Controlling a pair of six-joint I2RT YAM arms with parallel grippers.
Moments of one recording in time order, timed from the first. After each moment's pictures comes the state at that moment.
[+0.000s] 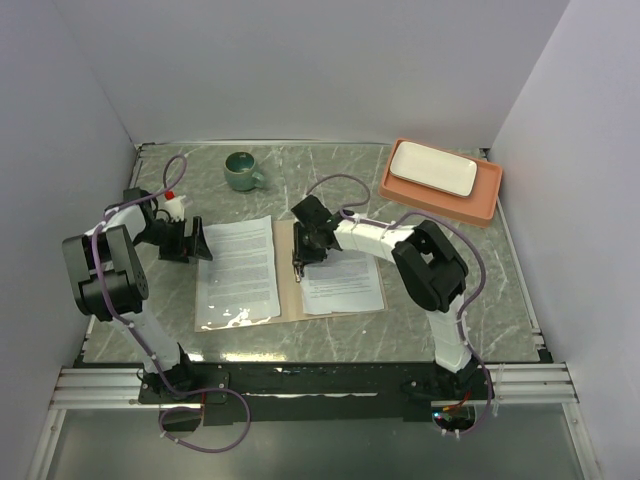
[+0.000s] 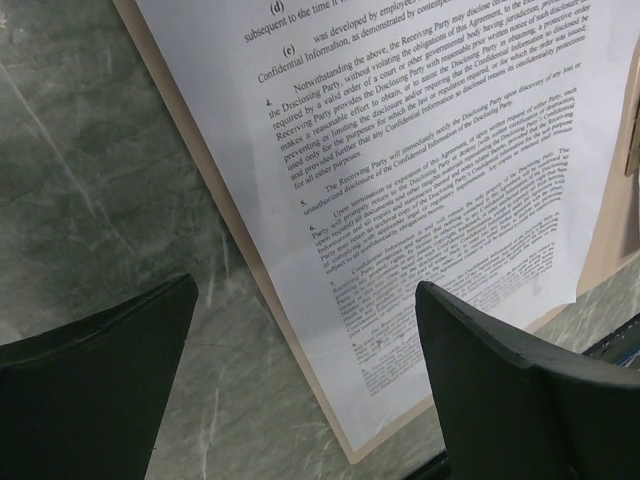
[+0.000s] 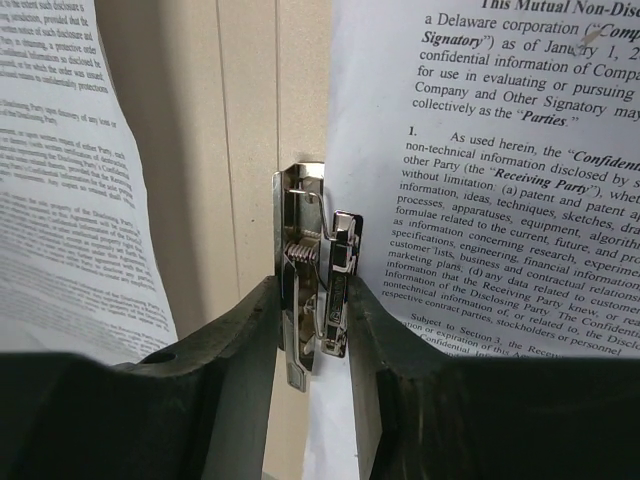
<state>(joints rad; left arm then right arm) 0.30 1.80 1.16 -0.76 0.59 0.36 0.77 2.07 1.46 -0.44 -0.03 0.68</state>
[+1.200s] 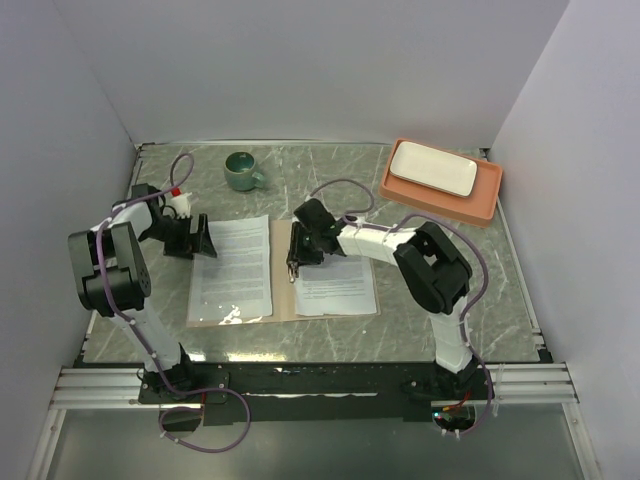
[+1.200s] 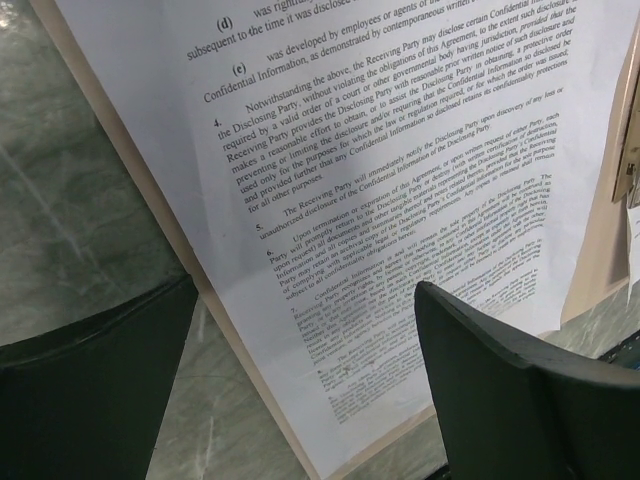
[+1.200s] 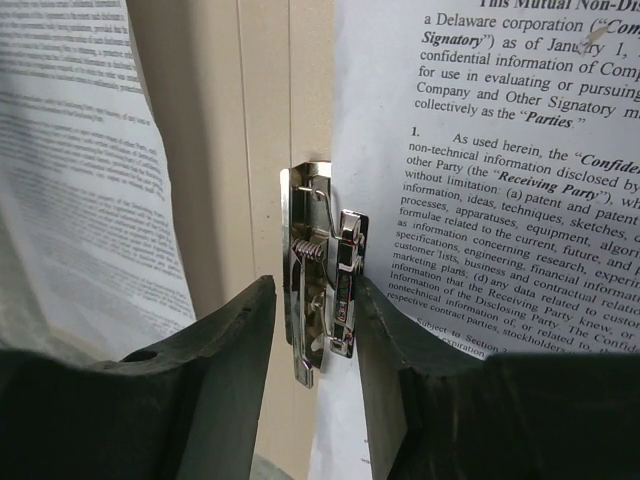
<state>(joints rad) 0.26 1.83 1.19 -0.73 0.57 0.33 0.76 2.03 1.35 -0.26 -0.10 0.79</state>
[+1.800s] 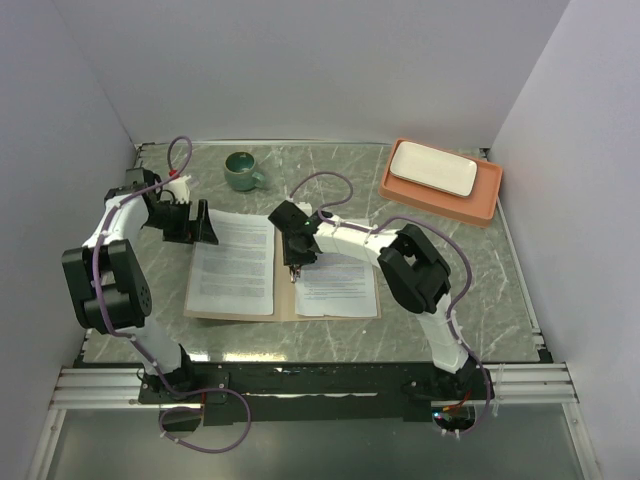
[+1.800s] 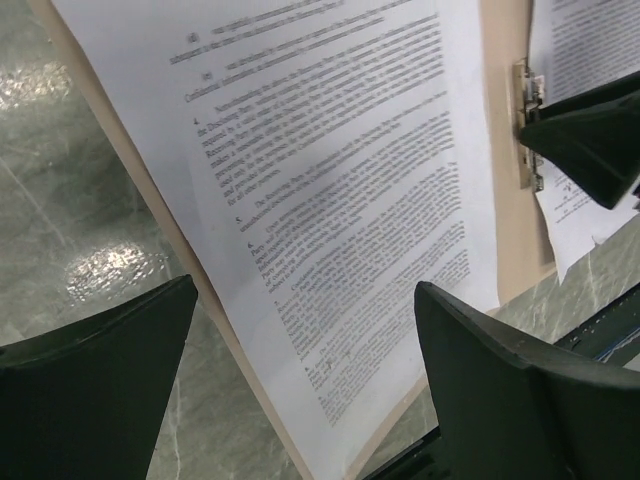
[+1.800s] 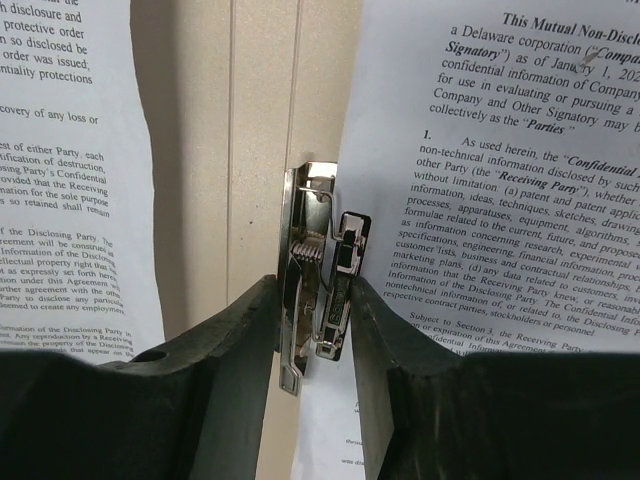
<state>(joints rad) 0.22 1.70 1.26 -0.84 0.61 0.32 0.86 2.14 1.60 -0.59 0.17 0.70</state>
